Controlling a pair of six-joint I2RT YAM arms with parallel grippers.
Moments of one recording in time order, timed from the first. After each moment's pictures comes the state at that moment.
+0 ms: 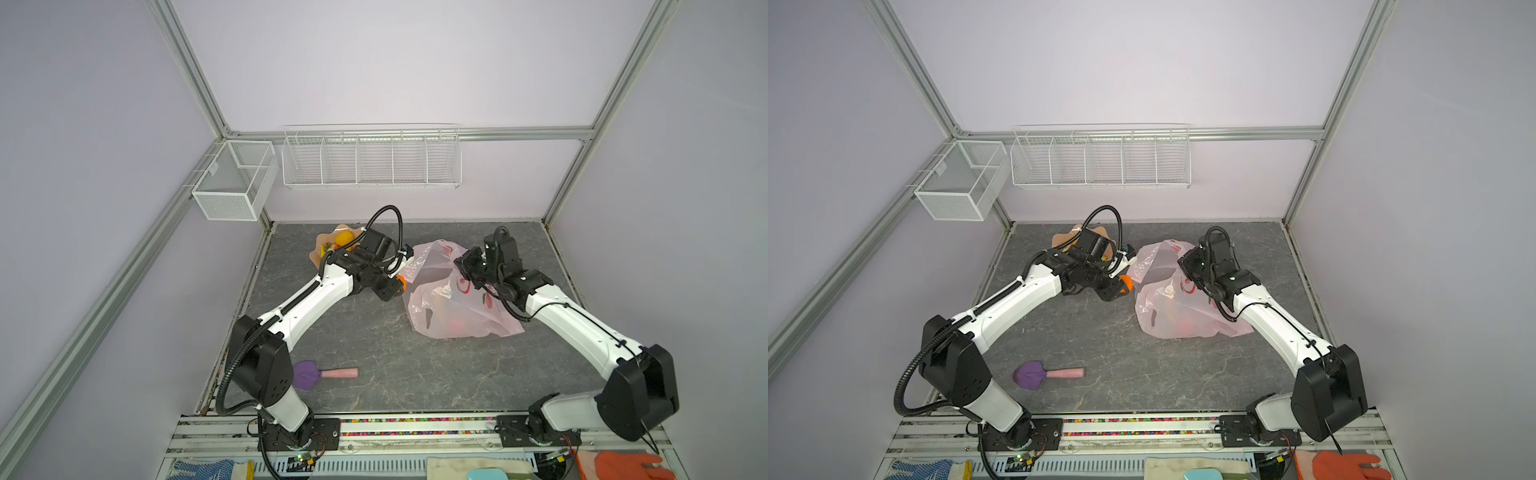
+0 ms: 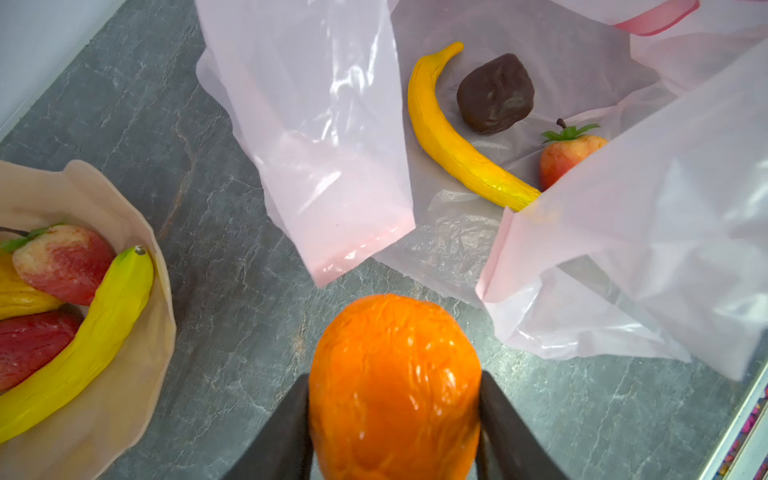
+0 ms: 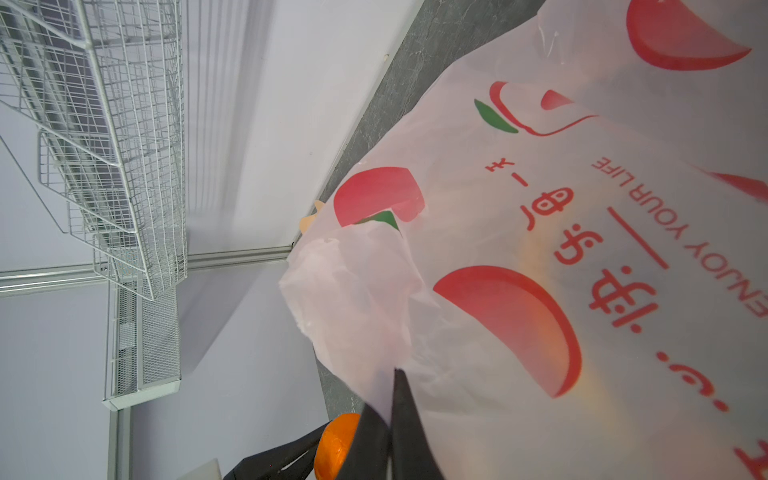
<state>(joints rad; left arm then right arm) -0.62 1.64 1.43 -0.78 0.19 0.32 0.45 1.40 1.11 -0.30 -0.09 1.25</state>
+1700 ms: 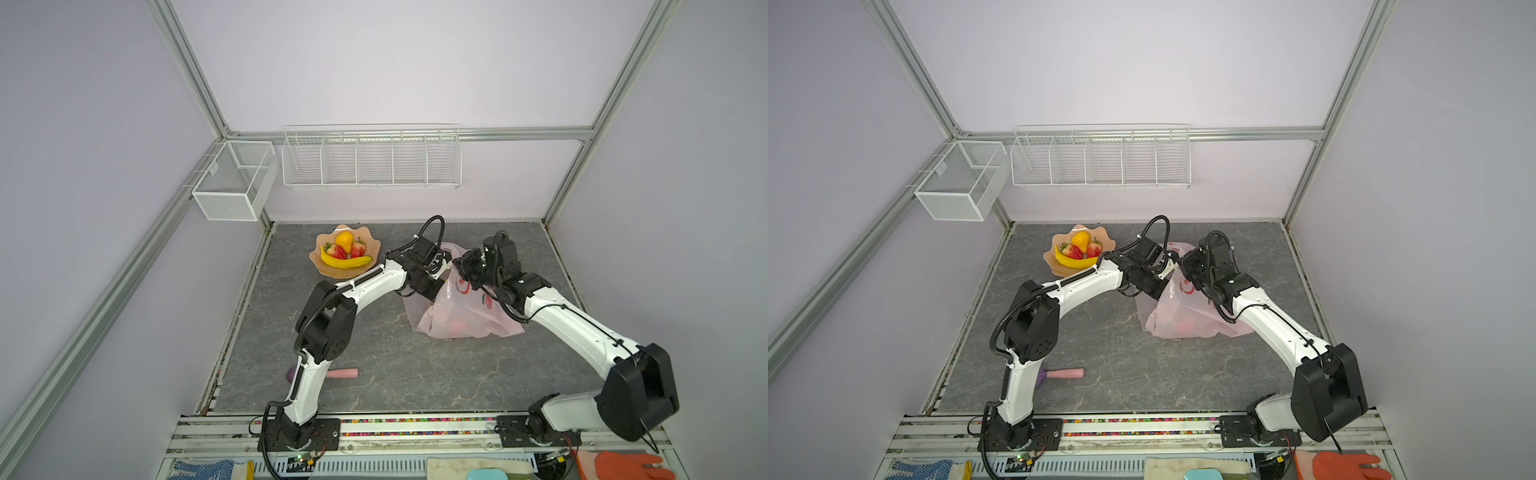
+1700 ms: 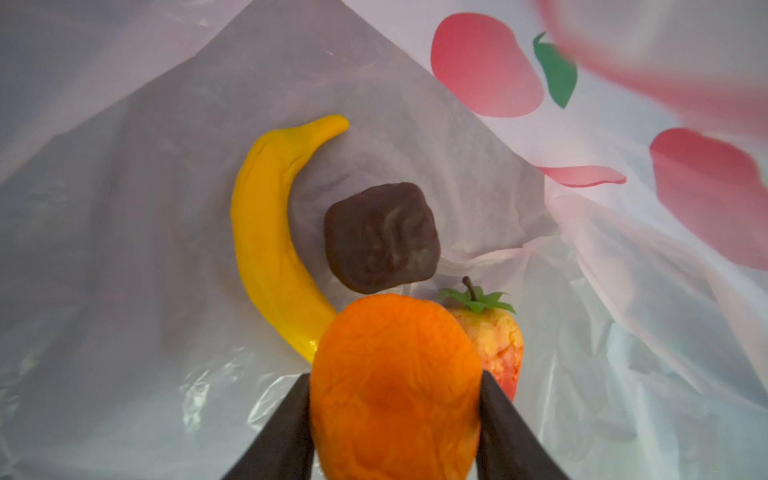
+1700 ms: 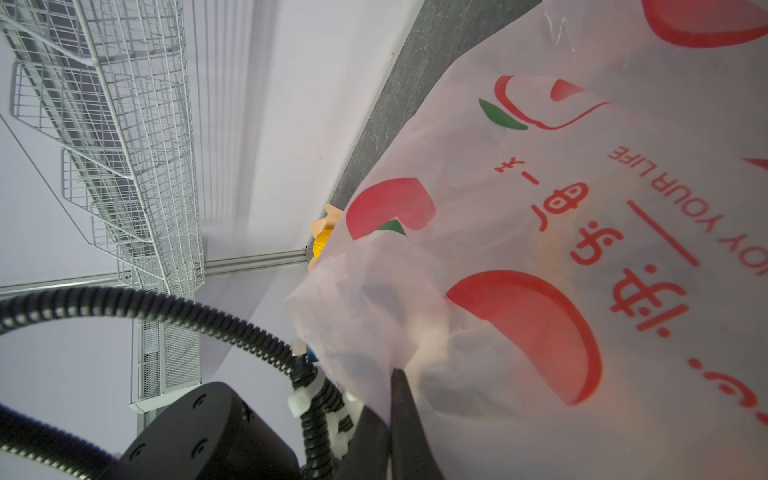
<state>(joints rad) -0.80 2.13 1.74 -0.62 0.41 -0.11 0.45 1.40 1.06 -0.21 -0.10 1.31</state>
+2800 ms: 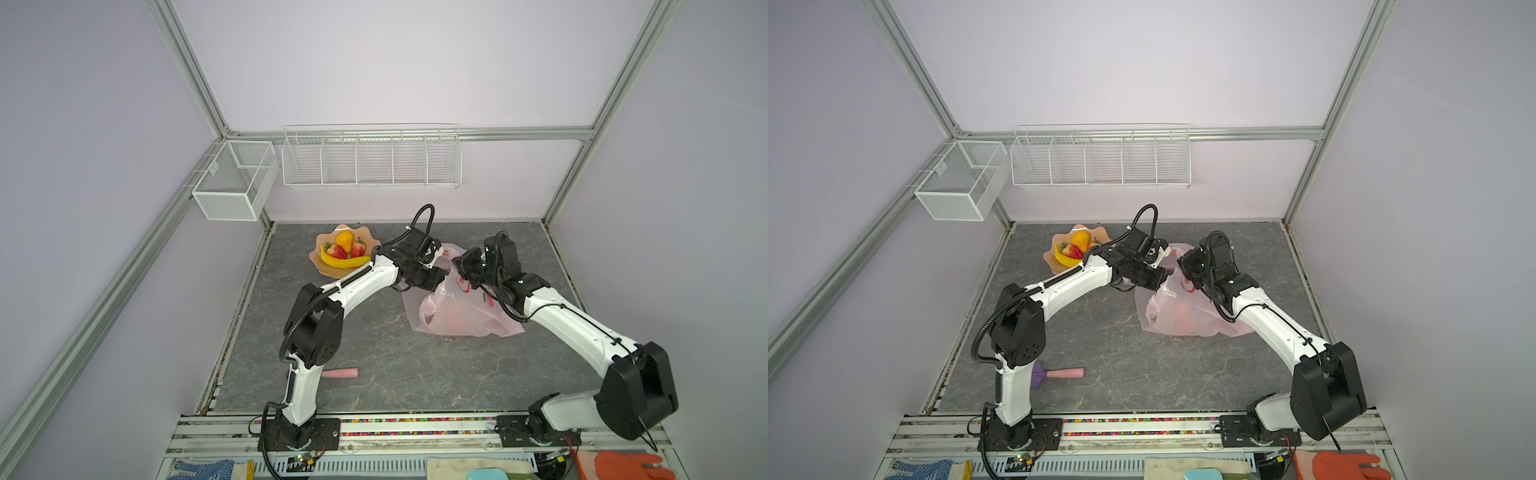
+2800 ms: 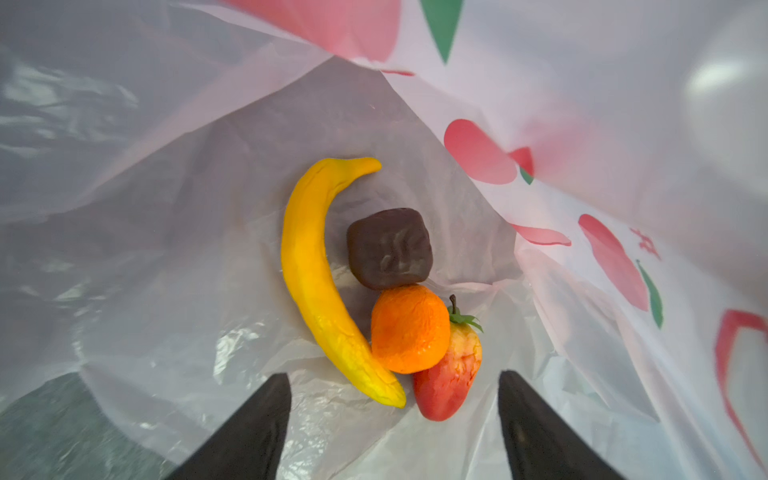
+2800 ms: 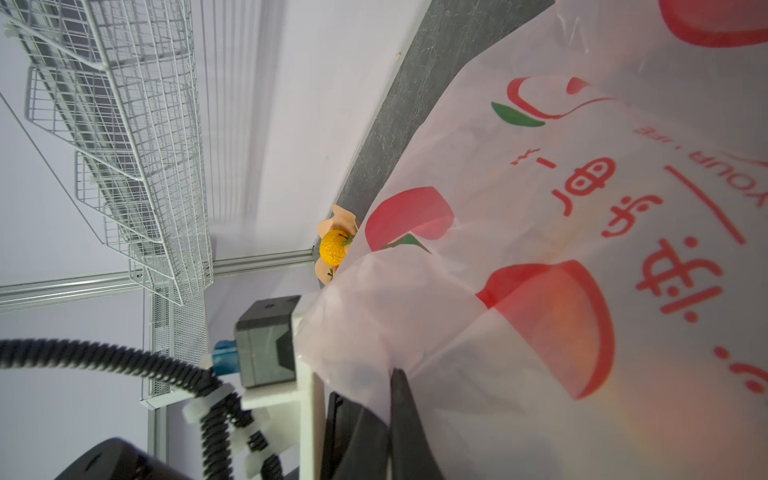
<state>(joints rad) -0.75 2.00 1.71 -0.65 0.35 -0.29 0.44 1.40 1.05 -0.19 -0.11 1.31</state>
